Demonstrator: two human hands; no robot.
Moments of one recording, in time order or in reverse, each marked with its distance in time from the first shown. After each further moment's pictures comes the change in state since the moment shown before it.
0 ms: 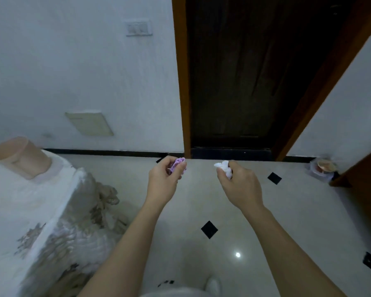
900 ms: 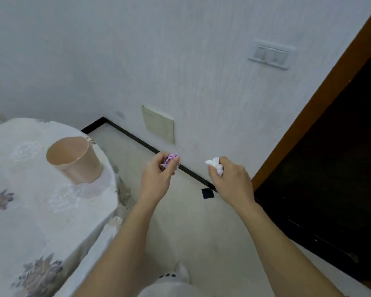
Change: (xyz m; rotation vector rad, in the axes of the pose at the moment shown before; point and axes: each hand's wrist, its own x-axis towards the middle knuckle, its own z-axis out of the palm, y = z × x) left_hand 0.313 -0.094 -0.203 -0.125 0.555 -0.161; right_hand 0.349 -0.235 0.230 0.098 -0.336 -0.456
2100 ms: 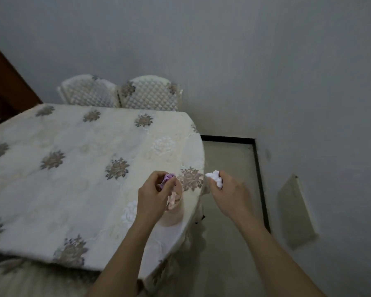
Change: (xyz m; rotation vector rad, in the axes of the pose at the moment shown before) left_hand 0.203 -0.041 -0.191 0.240 1.113 -0.321; right_hand 0.341 -0.255 0.270 0.193 -0.735 -0.783
